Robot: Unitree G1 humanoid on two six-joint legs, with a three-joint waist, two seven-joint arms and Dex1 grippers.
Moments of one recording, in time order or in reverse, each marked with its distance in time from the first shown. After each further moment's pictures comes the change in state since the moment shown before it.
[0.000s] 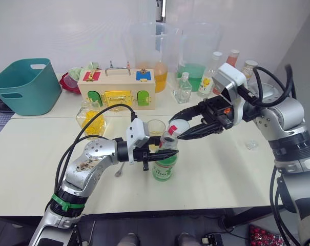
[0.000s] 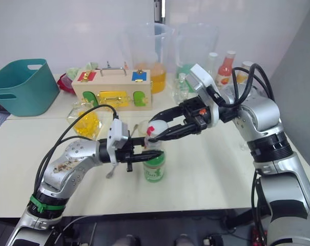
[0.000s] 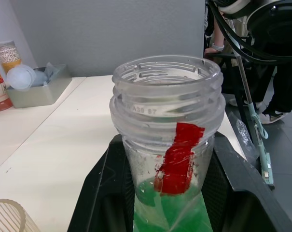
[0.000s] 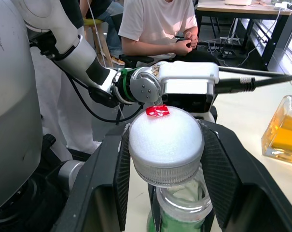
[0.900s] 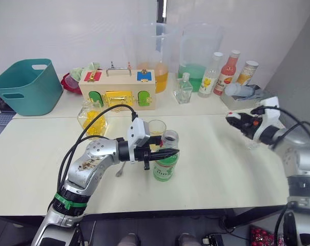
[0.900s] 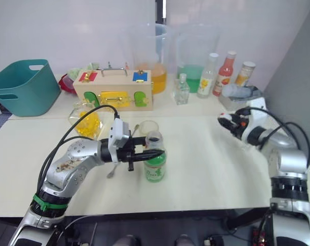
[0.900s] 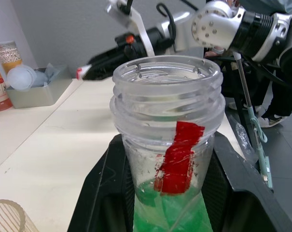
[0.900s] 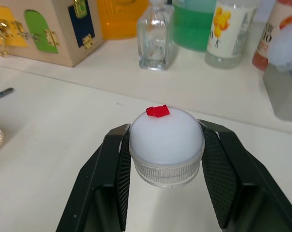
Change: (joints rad) left arm -0.010 -0.022 -0.002 0.034 0.002 -0.008 -0.008; right arm 0.472 0.065 -0.468 0.159 -0.385 -0.045 -0.916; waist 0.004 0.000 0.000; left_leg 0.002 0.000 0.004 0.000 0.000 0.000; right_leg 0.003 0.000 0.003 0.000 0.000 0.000
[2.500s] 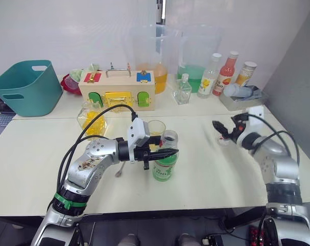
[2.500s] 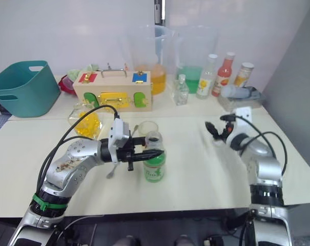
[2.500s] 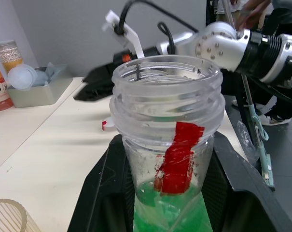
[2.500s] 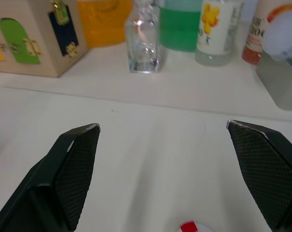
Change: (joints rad) left arm 0.002 0.006 0.001 0.000 0.007 0.001 0.000; right arm -0.020 0.116 -0.020 -0.081 -0.025 -0.004 -0.134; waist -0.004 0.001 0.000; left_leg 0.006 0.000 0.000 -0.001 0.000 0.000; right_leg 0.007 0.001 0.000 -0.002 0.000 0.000
